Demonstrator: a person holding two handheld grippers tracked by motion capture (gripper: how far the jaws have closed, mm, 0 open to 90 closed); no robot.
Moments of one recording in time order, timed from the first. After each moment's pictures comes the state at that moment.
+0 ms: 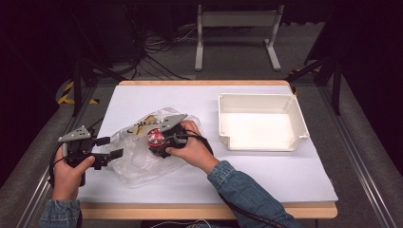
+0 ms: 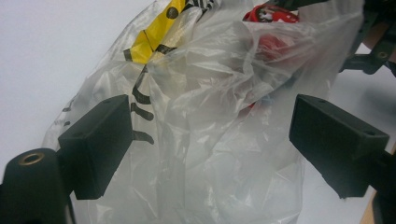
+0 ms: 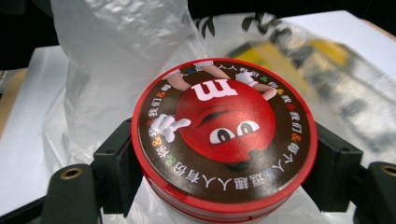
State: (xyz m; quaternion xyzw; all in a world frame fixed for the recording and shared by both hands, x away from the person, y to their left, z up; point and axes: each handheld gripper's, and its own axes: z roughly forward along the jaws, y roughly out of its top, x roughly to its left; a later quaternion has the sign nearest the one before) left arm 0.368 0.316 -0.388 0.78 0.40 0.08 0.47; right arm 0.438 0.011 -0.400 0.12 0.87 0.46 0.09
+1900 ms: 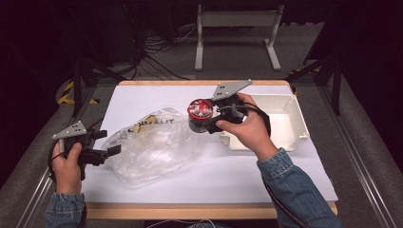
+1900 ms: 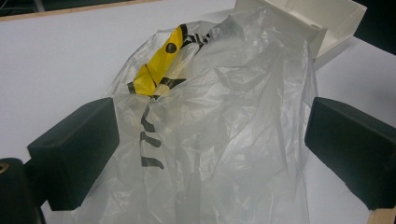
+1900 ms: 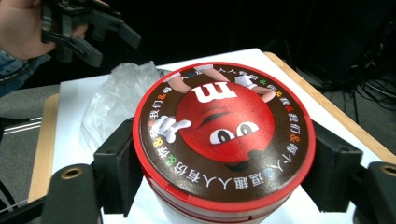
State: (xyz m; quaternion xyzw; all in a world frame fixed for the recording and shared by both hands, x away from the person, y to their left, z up) left arm 0.374 0.320 -0.378 0.77 0.37 0.10 0.50; right arm 0.424 -0.124 -0.273 0.16 0.85 0.48 0.13
